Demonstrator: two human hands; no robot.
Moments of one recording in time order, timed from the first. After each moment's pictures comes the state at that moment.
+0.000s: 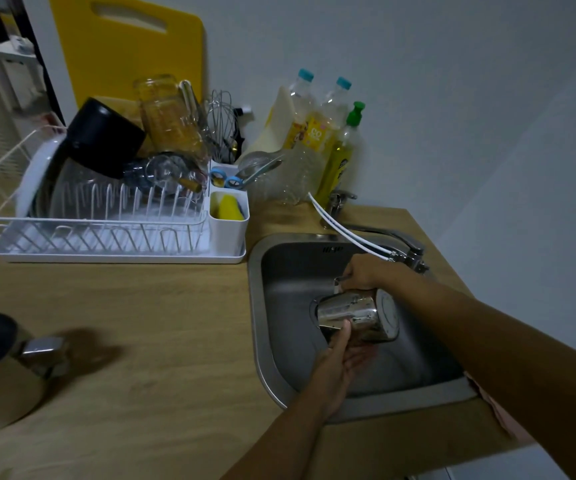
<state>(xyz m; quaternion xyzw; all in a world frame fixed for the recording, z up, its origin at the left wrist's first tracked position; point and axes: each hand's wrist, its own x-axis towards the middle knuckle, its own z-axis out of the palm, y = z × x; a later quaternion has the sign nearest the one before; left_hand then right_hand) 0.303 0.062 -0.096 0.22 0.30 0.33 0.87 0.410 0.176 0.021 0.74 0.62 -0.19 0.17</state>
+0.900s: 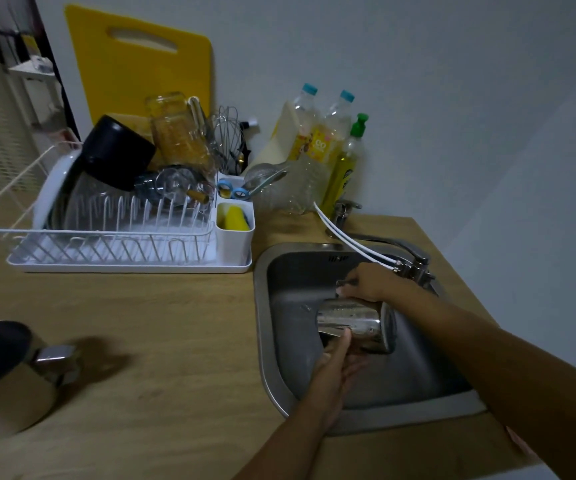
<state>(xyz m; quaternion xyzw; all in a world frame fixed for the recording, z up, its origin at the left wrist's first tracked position) 0.295 0.062 -0.101 0.28 0.32 0.35 0.83 0.412 0.166 0.021 0.74 0.65 -0.17 0.10</state>
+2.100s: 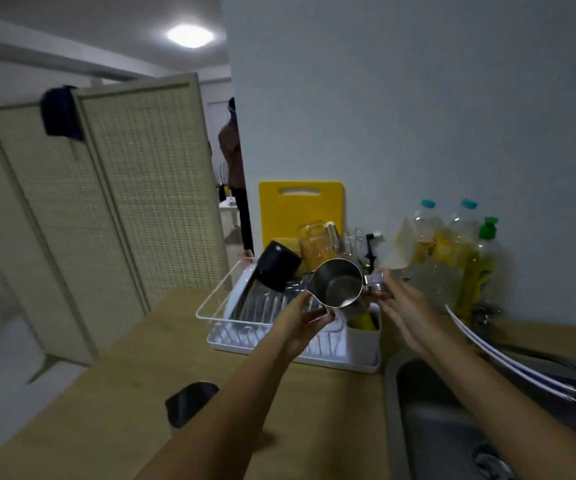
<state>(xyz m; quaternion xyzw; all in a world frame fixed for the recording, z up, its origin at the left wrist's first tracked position) 0.070 0.183 0.090 0.29 0.39 0.55 0.67 0.254 0.209 0.096 0.43 0.44 -0.55 -0.56</state>
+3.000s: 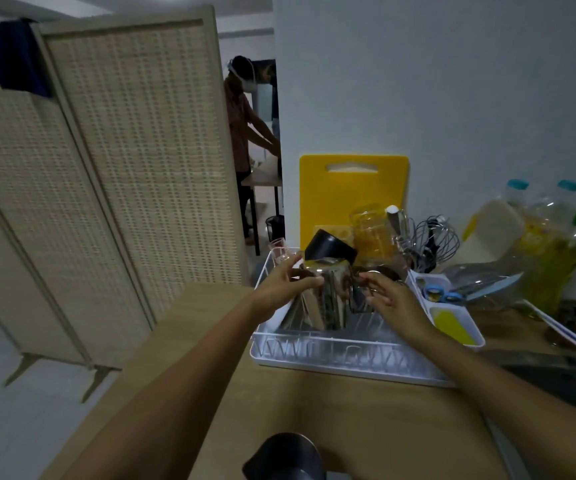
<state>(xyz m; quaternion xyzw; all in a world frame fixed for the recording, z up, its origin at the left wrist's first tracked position) -0.130 0.303 0.082 0.62 0.48 0.37 0.50 0.105 0.299 0.043 0.51 0.69 -0.33 -0.40</state>
